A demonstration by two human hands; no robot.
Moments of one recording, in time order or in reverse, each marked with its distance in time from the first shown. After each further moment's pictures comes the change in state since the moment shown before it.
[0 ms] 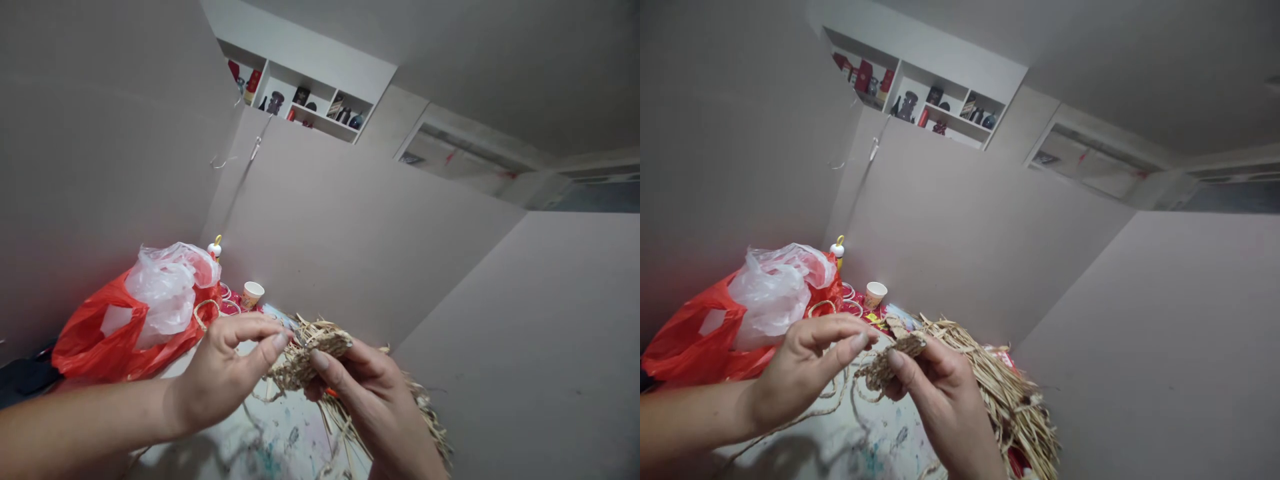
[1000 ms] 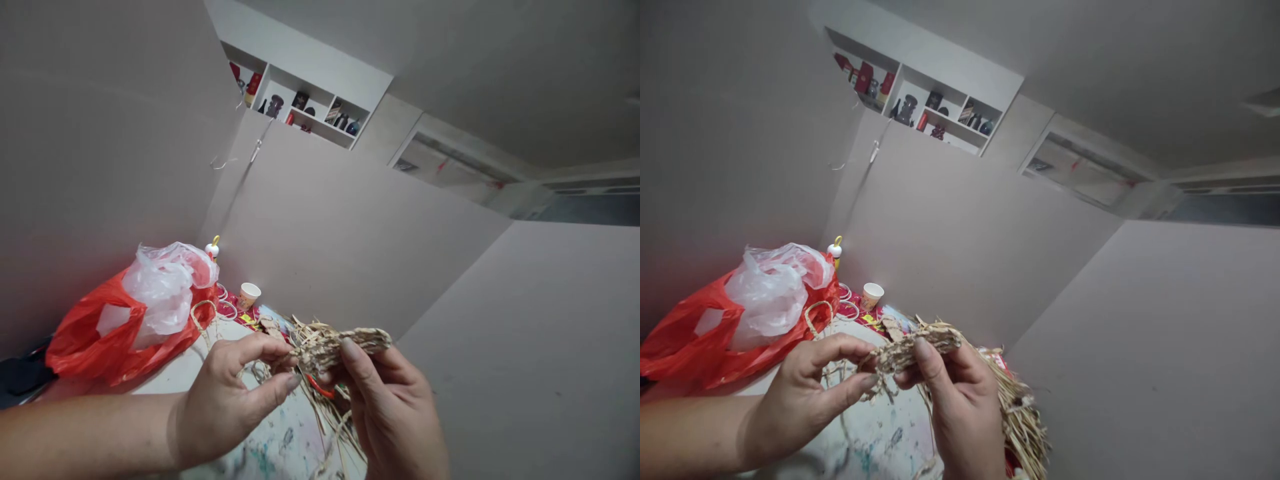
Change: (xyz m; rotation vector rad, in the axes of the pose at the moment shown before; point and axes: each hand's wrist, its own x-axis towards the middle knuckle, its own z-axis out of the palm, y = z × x) left_hand -0.017 -0.007 0.014 0.114 0.039 0.096; right_hand -0.010 0.013 -0.001 0.141 0.361 -0.065
